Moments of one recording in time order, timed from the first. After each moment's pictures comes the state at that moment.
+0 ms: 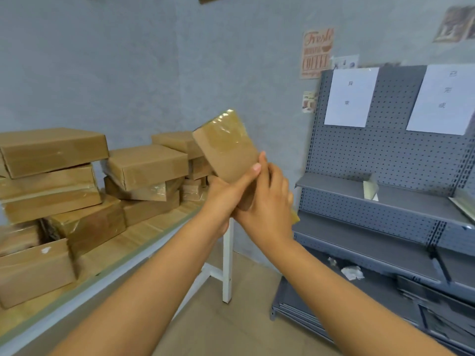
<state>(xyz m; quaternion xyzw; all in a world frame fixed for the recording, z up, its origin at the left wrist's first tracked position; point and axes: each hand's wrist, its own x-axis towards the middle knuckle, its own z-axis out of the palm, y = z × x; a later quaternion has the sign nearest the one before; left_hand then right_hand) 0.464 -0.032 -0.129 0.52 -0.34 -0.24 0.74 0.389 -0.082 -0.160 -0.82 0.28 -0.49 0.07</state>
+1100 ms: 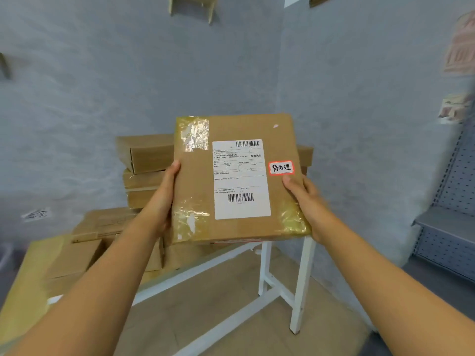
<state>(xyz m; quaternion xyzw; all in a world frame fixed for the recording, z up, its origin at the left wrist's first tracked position) 0.670 0.110 -0.143 0.57 -0.20 -0.16 0.78 0.542 -0.159 -0.151 -0.68 0.10 -0.25 0.68</state>
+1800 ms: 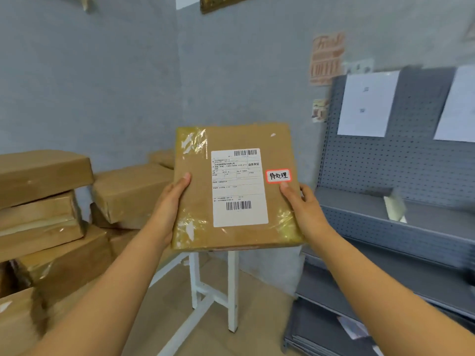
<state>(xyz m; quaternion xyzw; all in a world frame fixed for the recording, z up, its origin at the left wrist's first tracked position) 0.647 -0.078 -0.147 0.51 -0.29 -0.28 0.76 0.428 -0.254 -0.154 -0.67 0.26 -0.43 0.55</state>
